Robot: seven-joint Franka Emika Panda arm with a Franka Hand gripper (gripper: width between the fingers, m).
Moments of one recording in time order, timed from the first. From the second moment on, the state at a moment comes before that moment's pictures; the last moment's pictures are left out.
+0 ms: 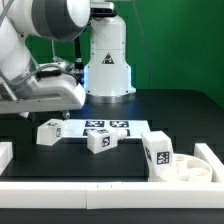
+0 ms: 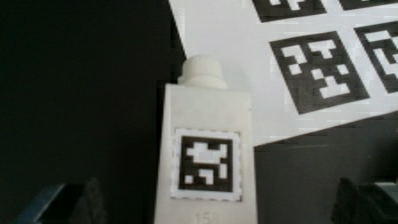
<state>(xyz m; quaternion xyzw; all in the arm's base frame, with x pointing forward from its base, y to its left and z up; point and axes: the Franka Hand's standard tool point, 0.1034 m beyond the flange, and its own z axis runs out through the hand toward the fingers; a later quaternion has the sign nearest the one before) 0.387 -0.148 0.039 -0.93 0.12 0.32 0.12</state>
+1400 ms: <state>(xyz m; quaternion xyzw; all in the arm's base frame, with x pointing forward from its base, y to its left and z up) 0.390 -0.143 0.014 -0.82 0.11 0.55 0.15</state>
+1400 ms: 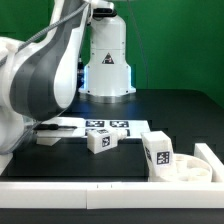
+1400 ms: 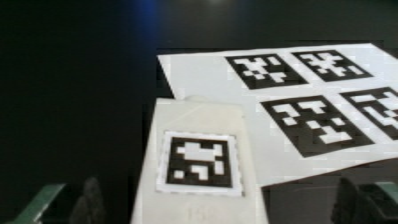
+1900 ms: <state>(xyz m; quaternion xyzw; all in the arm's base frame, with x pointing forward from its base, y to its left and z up) 0.389 -0.143 0.014 -0.82 0.11 0.55 0.15</state>
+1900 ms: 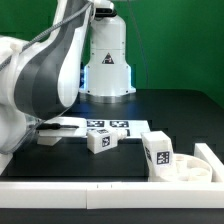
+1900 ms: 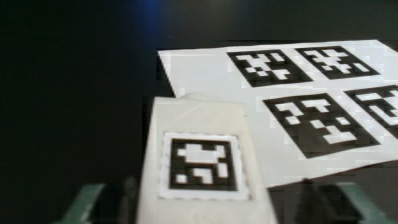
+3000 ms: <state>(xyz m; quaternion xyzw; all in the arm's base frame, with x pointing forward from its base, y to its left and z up) 0.439 -0.126 0.106 -0.90 0.11 0.39 0.14</state>
